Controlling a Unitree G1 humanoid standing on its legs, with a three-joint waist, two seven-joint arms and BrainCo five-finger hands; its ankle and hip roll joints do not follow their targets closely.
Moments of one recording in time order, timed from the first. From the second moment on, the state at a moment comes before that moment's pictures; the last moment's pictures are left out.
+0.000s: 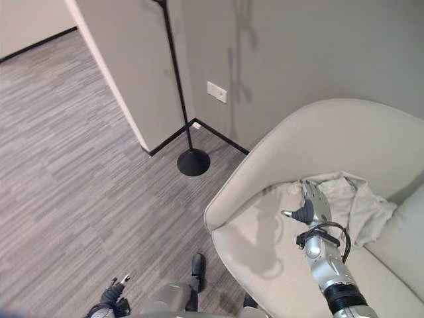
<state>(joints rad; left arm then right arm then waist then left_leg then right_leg) 0.07 0.17 0.00 1.16 -0.48 -0.19 0.12 -0.16 -0.55 0.17 0.56 -0.53 0.05 -0.44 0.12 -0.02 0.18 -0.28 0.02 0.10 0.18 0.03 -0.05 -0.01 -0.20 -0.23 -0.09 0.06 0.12</state>
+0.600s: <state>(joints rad) 0.02 0.20 -0.18 1.07 -0.49 -0.22 0.14 -0.63 -0.68 0.38 1.25 -0.51 0.08 -0.57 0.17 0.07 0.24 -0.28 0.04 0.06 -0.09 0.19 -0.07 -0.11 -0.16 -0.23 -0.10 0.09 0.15</state>
